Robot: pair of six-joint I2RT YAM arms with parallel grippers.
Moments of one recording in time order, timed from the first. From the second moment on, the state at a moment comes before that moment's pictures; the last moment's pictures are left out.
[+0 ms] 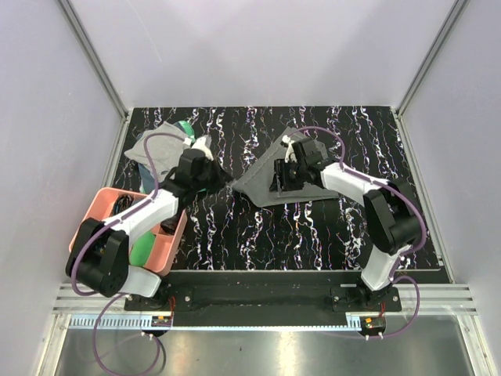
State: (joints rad) left arm -0.41 1.39 0.80 0.01 0.15 -0.66; right arm 0.47 1.80 1.16 -0.26 -0.33 0.35
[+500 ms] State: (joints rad) left arm -0.61 1.66 1.23 0.02 0.20 -0.60; right arm 0.30 1.54 1.10 -0.29 -0.15 0.39
